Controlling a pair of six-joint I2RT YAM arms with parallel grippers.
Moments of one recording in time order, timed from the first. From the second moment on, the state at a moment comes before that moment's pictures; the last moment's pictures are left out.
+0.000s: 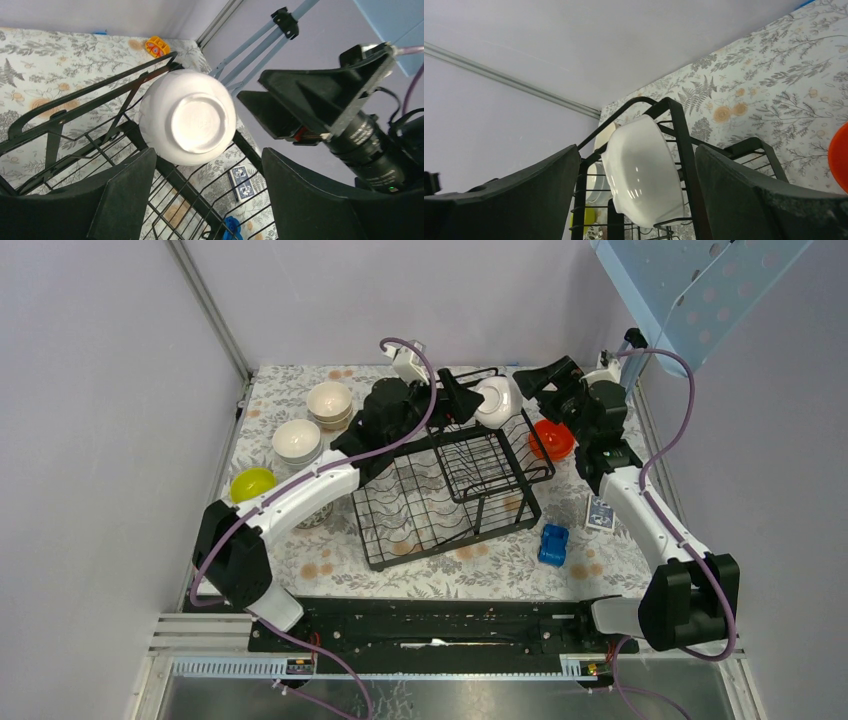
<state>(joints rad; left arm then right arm) -0.69 1.55 1.32 0.19 0.05 -0.66 0.17 1.31 1.01 0.19 -0.15 0.87</state>
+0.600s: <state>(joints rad) -0.69 1.59 1.32 0.16 0.05 -0.67 0.17 1.31 0.97 0.27 -0.23 0.92</state>
